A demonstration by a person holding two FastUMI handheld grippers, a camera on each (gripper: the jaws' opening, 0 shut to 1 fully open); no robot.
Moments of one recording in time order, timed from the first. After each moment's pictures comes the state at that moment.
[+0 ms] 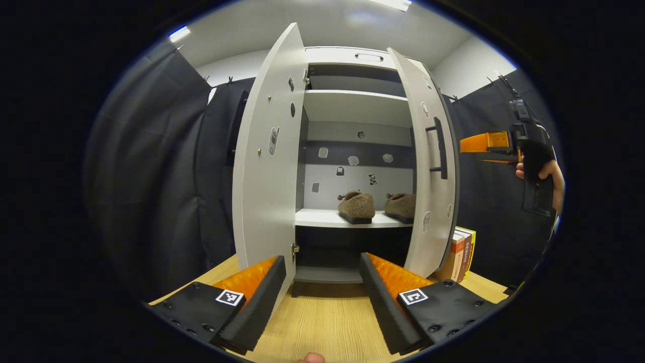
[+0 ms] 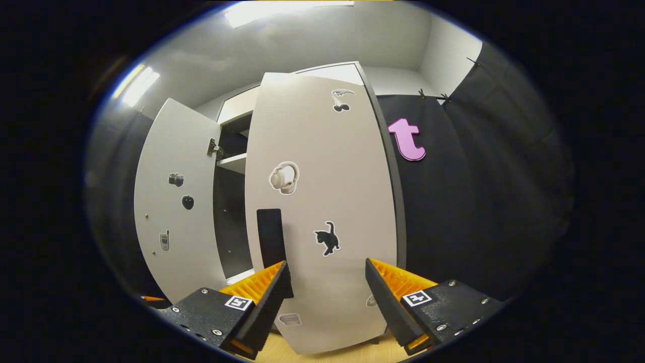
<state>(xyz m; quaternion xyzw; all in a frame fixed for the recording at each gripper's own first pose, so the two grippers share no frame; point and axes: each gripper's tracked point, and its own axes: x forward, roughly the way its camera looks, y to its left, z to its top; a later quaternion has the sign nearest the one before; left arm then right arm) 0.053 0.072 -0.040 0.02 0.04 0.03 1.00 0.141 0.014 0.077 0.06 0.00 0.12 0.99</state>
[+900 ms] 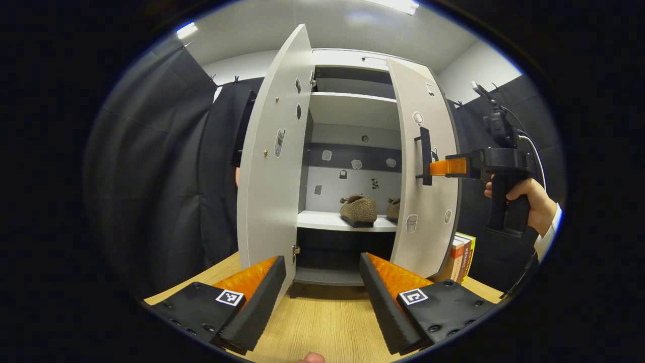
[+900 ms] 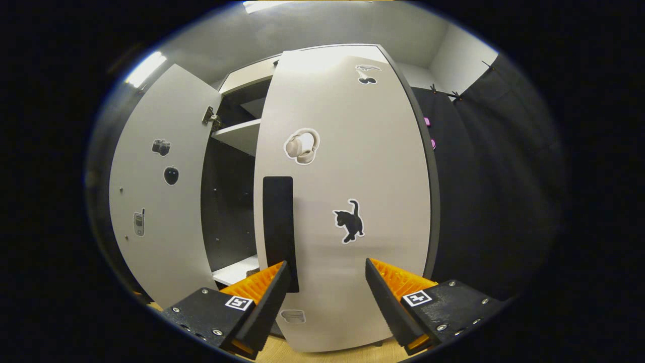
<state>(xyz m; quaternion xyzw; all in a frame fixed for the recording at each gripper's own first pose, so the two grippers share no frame) 0.051 0.076 -0.037 0.01 0.03 0.04 1.00 0.186 0.050 0.042 0.02 0.02 0.09 1.00</state>
